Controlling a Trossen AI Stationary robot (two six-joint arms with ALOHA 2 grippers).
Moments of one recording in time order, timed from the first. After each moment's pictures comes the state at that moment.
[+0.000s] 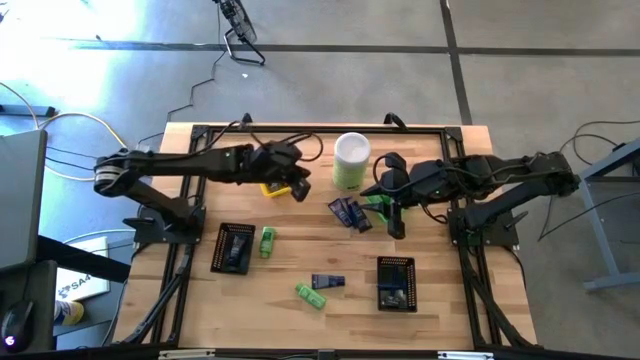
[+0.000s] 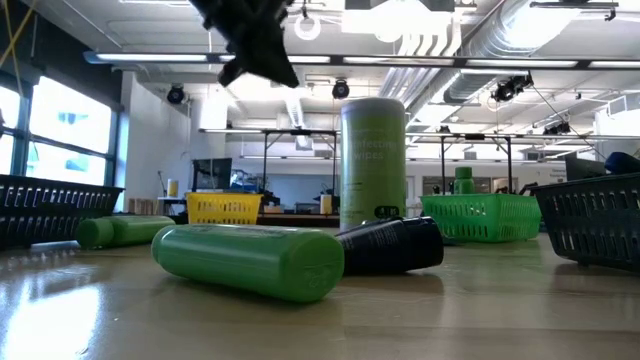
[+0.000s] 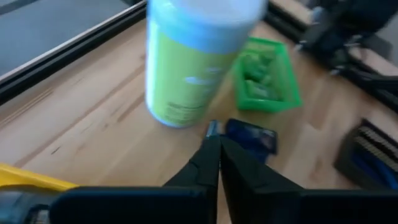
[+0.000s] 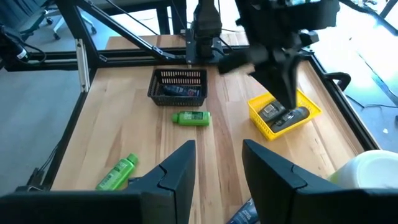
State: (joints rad) left arm 0.14 1.36 1.17 -0.42 -0.22 -0.50; right arm 0.19 1.25 1.42 -0.69 0.21 0.15
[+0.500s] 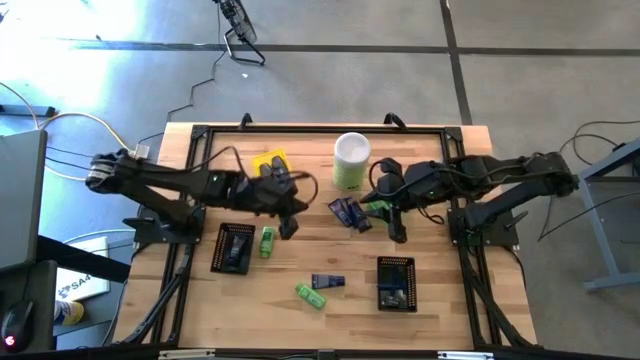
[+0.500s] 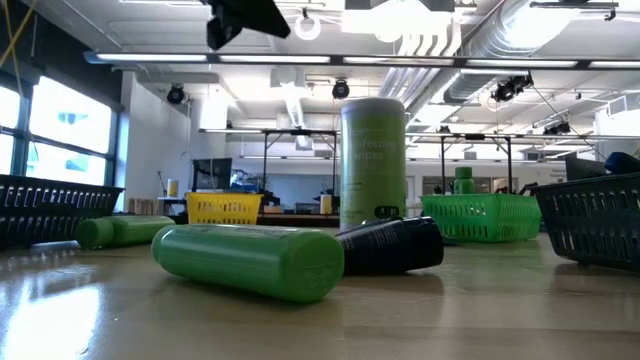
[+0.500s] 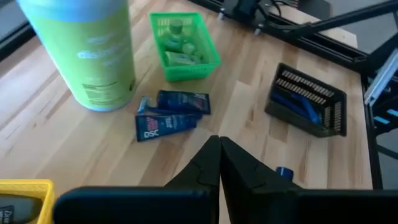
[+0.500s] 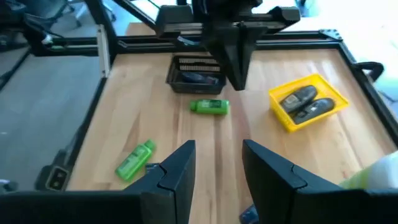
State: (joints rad) left arm -0.14 1.30 1.17 -0.46 -0.27 -0.48; right arm 0.19 1.28 1.42 -0.71 0.10 0.15
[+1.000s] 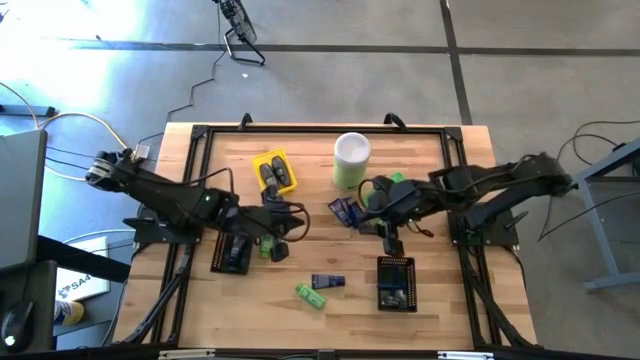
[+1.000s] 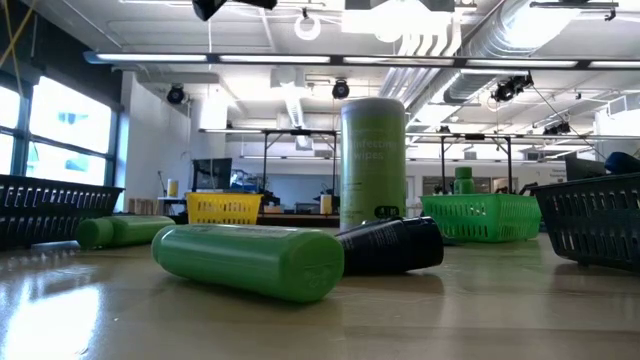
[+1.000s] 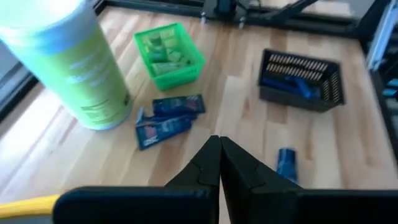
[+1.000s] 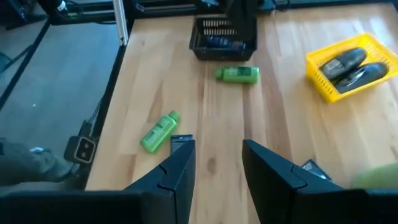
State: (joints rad) left arm -0.33 1.29 1.17 -0.47 -0.46 -0.36; right arm 0.25 1.35 1.42 -0.76 0.05 0.23
